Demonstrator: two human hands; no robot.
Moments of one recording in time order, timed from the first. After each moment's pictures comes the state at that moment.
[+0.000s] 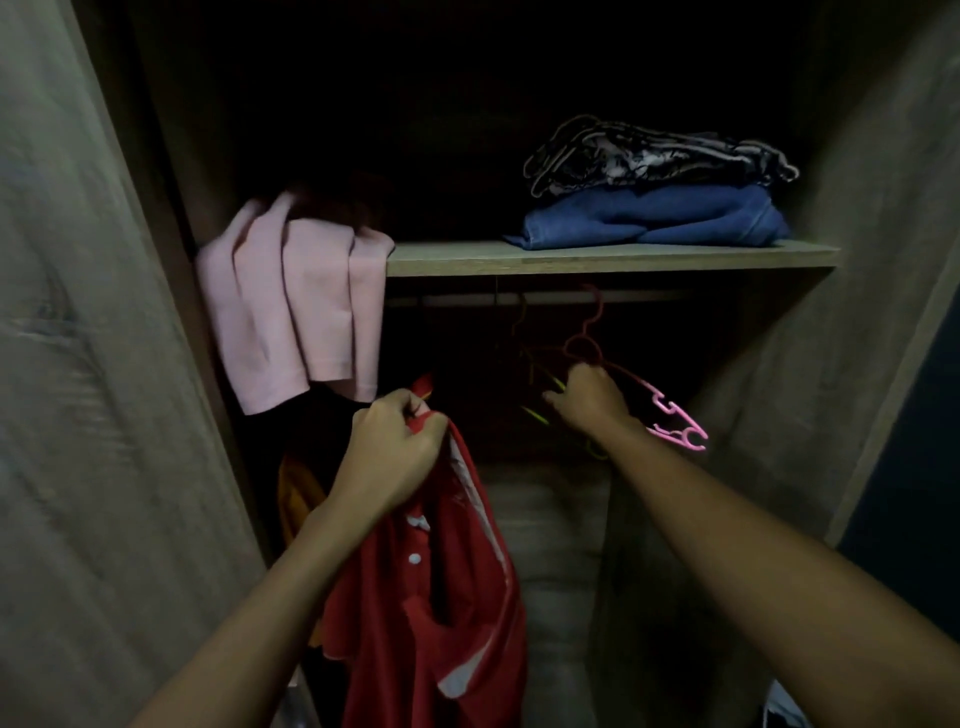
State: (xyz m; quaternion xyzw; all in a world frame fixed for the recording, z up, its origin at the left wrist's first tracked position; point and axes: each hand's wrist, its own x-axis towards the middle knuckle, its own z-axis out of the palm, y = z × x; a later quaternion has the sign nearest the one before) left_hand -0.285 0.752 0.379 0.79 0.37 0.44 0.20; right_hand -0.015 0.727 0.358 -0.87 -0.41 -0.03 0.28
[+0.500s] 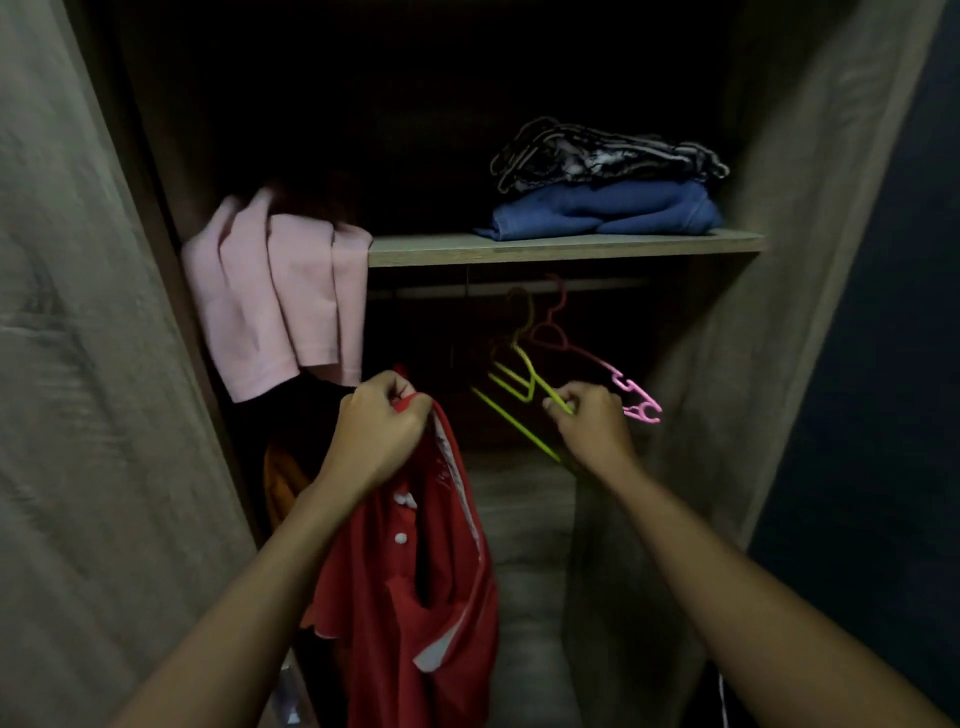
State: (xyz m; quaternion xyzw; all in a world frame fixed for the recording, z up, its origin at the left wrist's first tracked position) left_hand -0.293 0.738 0.386 0.80 0.35 0.43 0.23; right_hand -0.049 0.649 0.322 -0.78 -0.39 -0.07 0.48
